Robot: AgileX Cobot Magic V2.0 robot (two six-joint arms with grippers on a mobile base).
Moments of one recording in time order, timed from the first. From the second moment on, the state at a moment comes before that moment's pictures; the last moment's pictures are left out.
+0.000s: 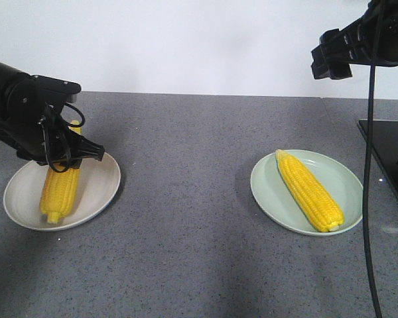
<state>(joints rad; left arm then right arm) -0.26 1.74 -1.39 0.23 0.90 -0.24 0.21 1.53 -1.73 -0.08 1.10 -0.14</state>
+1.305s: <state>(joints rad) -0.26 1.40 -1.48 0.11 0.99 -0.11 0.21 1.42 -1.73 0.20 1.13 -0.27</state>
